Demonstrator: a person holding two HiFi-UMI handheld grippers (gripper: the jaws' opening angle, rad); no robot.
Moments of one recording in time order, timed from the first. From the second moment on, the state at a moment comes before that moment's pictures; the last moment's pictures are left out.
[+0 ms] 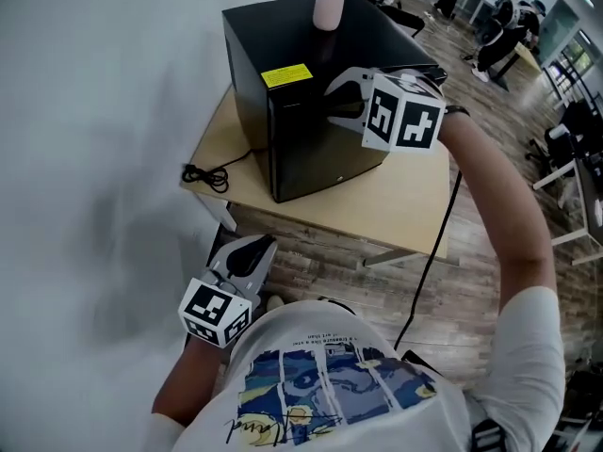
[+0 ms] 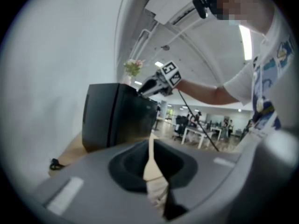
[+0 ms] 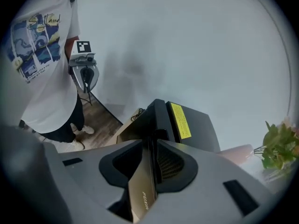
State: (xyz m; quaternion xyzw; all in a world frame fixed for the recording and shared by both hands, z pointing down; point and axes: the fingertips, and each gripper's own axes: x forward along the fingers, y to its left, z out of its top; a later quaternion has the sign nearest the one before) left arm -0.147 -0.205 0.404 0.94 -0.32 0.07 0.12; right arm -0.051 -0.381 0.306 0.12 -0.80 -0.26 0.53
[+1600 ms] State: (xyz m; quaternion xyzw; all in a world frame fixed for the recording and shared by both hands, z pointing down) left arm -0.164 -0.197 0.417 0.95 -0.29 0.08 0.14; right arm -0.025 -0.311 0.318 0.04 -0.74 -0.26 0.62
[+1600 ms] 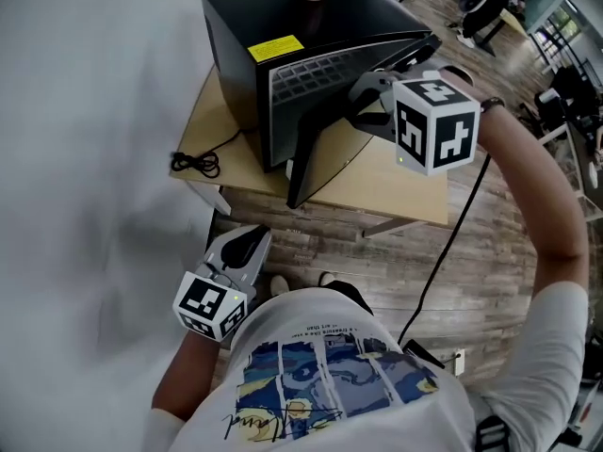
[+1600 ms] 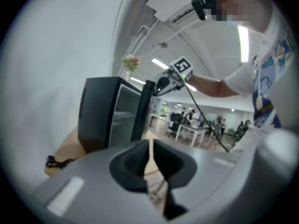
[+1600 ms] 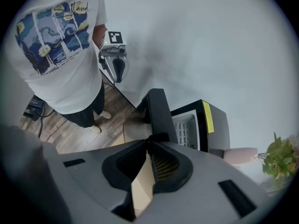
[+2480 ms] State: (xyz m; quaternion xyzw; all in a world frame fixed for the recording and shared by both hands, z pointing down) left arm -0.011 -0.139 0.374 0.96 -0.27 0.06 0.10; right arm 0.107 -0.183 0.311 -0.01 -0.75 -0.36 0.56
